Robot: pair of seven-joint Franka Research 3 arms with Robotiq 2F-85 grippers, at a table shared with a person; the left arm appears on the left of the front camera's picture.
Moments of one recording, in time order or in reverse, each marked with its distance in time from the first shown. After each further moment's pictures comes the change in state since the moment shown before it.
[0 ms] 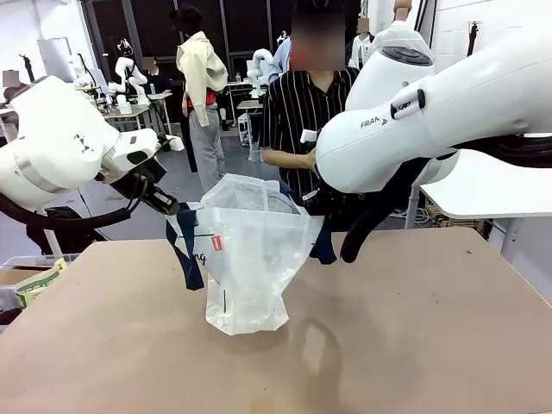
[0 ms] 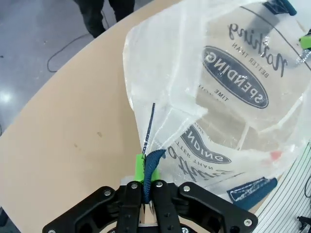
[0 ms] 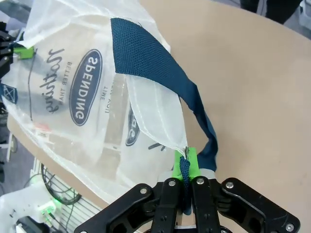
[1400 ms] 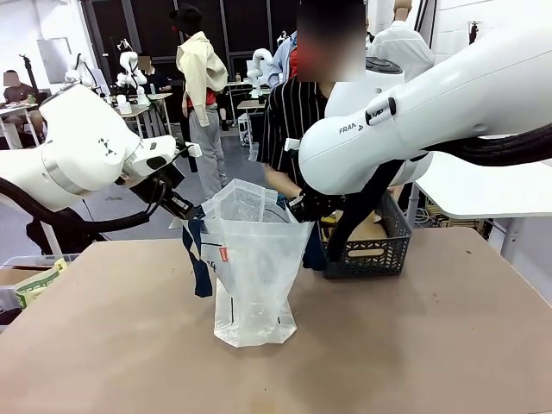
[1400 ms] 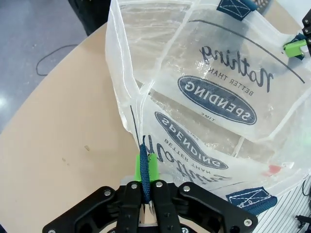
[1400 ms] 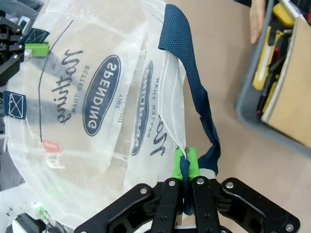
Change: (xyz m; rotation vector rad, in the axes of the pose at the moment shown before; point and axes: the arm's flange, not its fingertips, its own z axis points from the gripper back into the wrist) left arm 0.016 -0.009 -0.024 -0.043 0.011 -0.025; right arm 0.017 0.013 -0.022 0.009 0.035 0.043
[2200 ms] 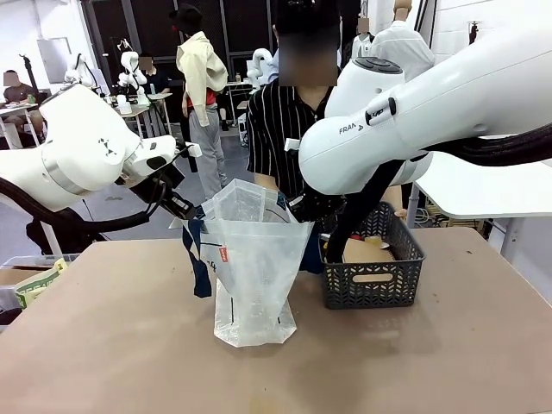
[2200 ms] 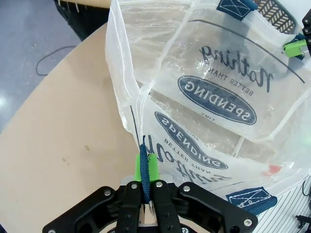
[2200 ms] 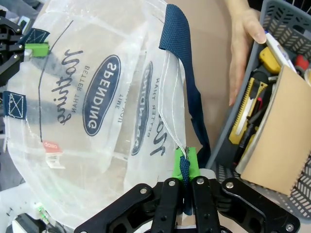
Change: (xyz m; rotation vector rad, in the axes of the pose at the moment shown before) left arm 0.000 0.000 0.000 0.000 0.000 0.000; right arm 0.000 0.000 0.000 0.000 0.000 0.000
